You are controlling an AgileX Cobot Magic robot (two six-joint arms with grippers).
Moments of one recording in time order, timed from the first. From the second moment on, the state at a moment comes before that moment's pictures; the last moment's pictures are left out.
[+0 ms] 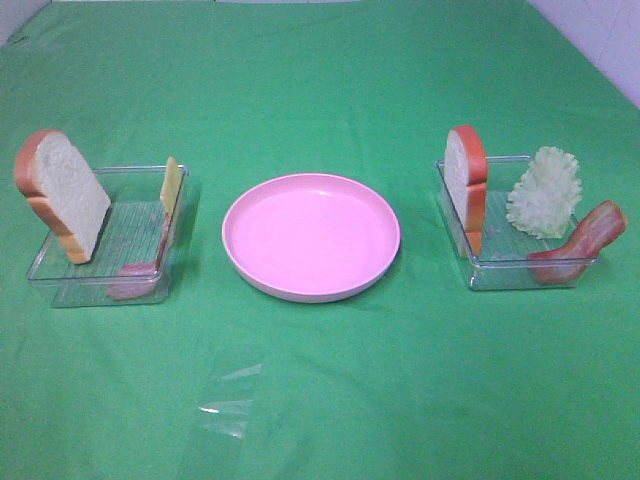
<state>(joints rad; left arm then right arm) 0.10 -0.01 -0.52 -0.07 1.08 -0.02 -0.09 0.00 -0.46 0.05 1.11 -0.04</state>
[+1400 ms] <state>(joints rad) 0.10 -0.01 -0.52 -0.07 1.08 -0.02 -0.09 0.53 -0.57 0.10 0.64 -0.04</state>
